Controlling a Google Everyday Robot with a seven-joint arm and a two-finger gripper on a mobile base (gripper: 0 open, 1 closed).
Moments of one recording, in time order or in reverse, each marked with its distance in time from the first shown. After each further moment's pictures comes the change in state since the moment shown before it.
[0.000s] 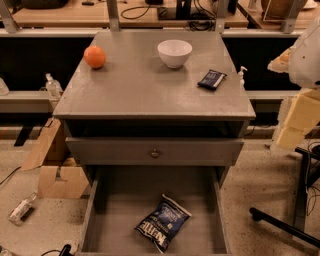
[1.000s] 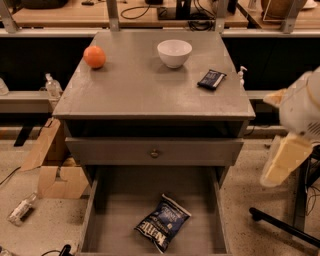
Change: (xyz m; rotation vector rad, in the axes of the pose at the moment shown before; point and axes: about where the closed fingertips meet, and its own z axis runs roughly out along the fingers) arm 0.023 0.023 0.066 0.027 -0.031 0.011
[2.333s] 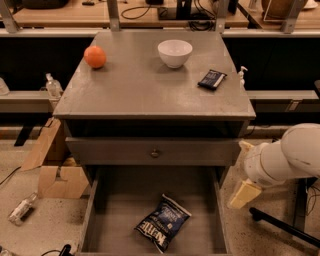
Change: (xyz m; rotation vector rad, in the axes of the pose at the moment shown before) arm 0.041 0.009 0.194 0.066 -0.105 0.055
